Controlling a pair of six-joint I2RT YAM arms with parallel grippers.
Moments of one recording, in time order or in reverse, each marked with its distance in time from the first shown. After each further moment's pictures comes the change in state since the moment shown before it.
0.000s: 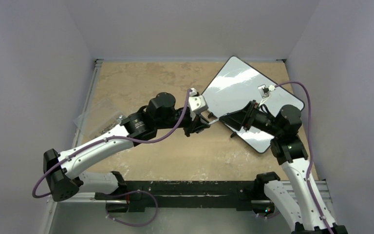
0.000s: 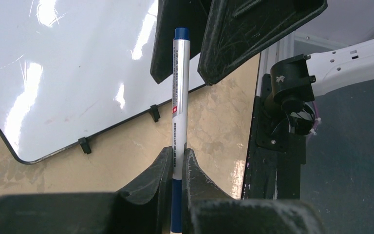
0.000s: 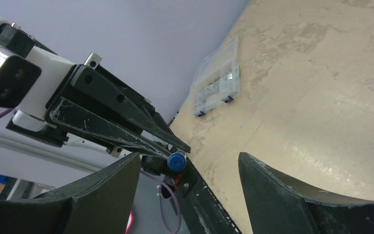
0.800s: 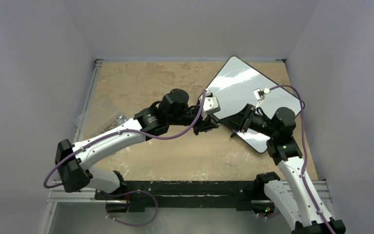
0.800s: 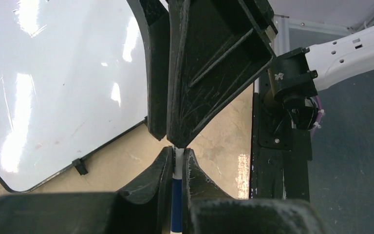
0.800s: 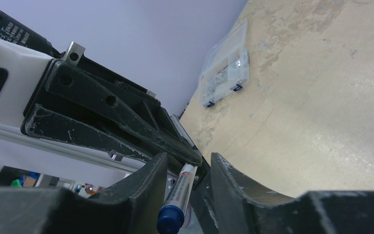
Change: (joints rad) left arm -0.021 0.141 0.100 0.002 0.062 0.076; right arm 0.004 0.015 -0.111 0.131 -0.053 0.097
